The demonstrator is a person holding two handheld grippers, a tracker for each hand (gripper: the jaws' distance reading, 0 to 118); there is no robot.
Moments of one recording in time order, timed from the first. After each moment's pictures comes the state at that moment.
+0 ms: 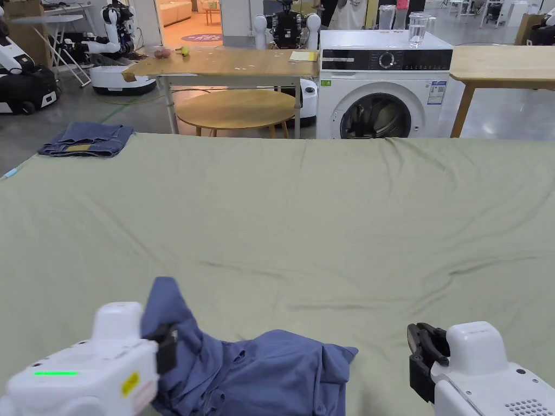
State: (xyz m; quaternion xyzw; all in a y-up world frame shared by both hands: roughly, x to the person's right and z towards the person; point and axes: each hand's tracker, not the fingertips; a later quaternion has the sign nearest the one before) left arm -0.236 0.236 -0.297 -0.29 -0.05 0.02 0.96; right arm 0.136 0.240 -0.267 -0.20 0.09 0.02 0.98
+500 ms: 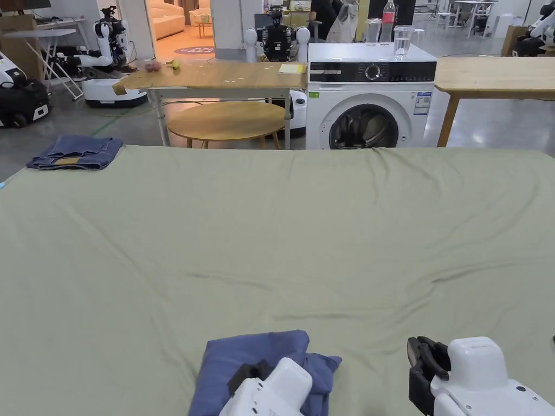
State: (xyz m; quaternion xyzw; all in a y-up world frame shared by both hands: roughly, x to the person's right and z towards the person) left arm -0.076 0.167 -0.295 -0.29 -0.12 -0.26 0.91; right arm 0.160 0.236 -0.257 -0.19 0.07 -0.01 0.98
